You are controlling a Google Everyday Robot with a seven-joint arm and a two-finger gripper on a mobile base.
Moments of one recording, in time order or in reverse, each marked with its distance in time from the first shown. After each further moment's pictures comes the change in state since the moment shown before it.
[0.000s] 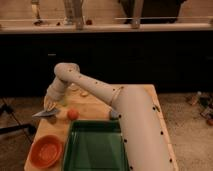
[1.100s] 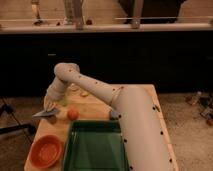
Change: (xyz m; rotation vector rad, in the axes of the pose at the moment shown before) arm 0.000 0.000 0.000 -0.001 0.000 0.000
